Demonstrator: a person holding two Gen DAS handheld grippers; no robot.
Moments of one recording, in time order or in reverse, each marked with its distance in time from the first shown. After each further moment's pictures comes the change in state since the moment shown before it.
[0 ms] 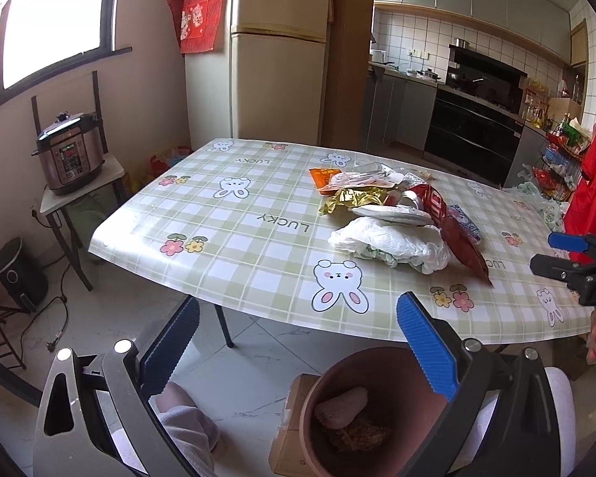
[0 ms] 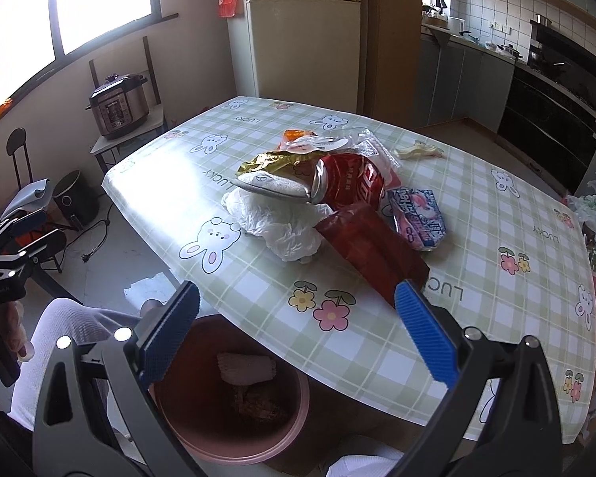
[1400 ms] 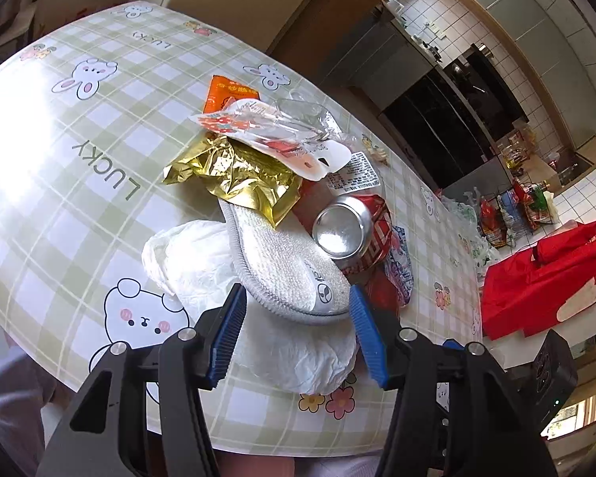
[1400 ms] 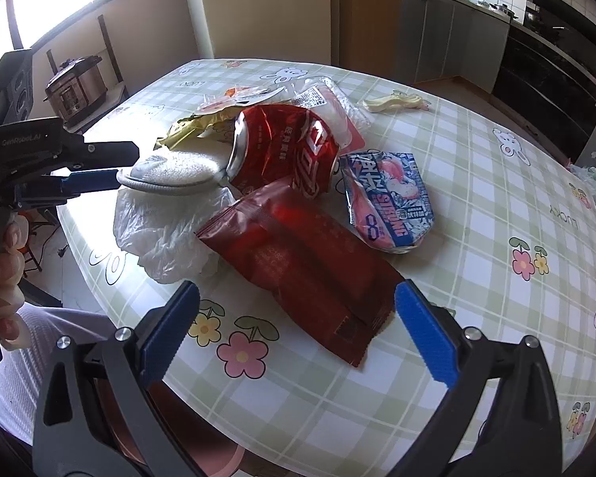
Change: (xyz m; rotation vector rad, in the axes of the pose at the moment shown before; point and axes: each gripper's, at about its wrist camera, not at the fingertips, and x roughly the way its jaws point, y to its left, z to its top) left arm 0.213 -0.071 0.077 -0.385 0.377 -0.354; right arm 0.112 -0.082 0.018 0.044 0.139 -0.024
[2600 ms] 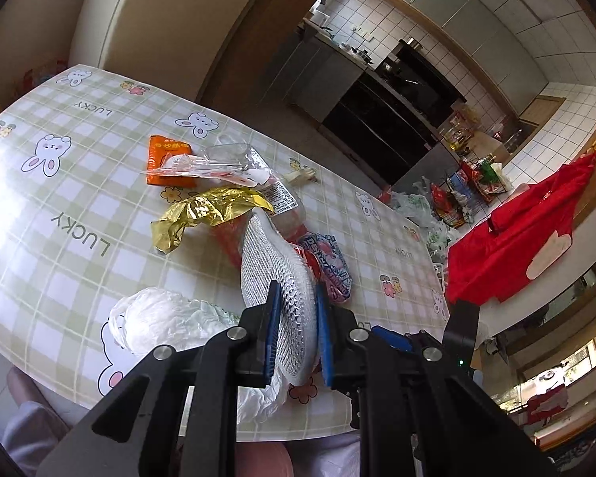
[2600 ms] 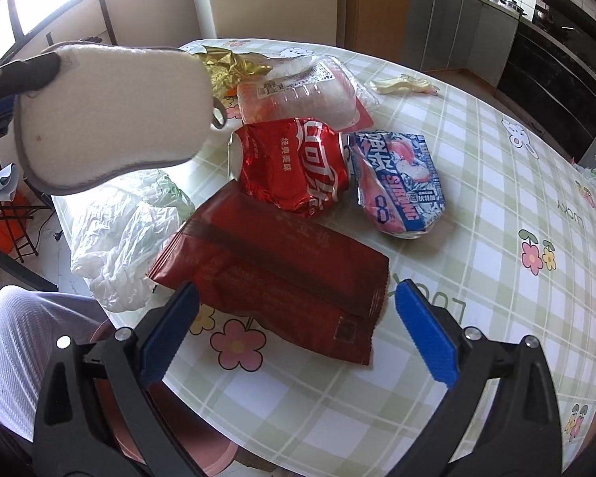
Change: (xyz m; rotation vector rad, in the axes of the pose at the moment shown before) left arm -0.072 -0.043 -0.007 0.221 -0.100 -0.139; right arm 0.016 0.002 -0.006 -0.022 0.060 -0.002
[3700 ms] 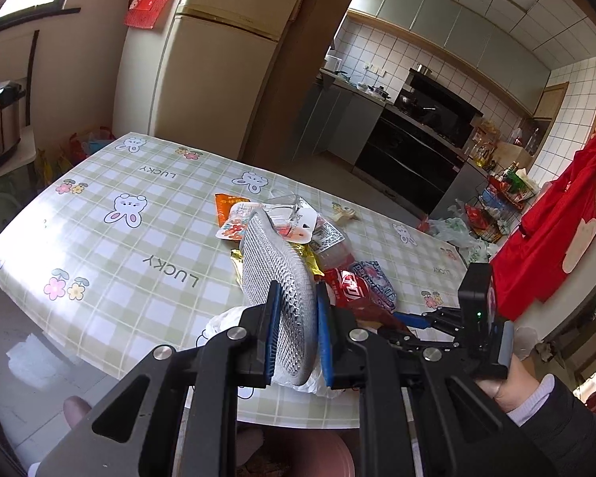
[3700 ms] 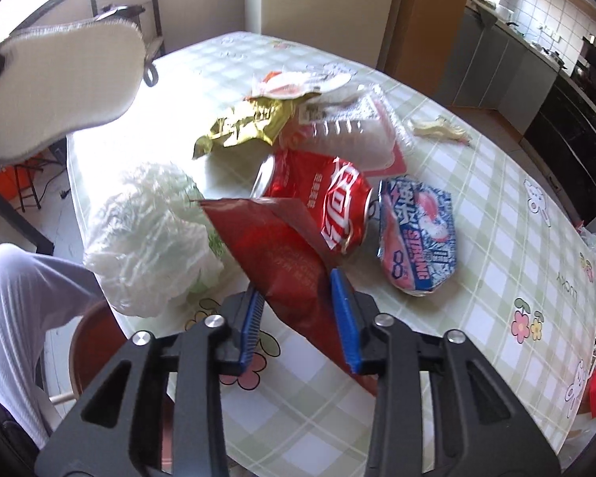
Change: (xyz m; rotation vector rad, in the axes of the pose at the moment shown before) left arm -0.093 0.005 -0.026 0.112 -0.189 0.186; right arm -0.006 0.018 0.029 -0.200 -0.022 0.011
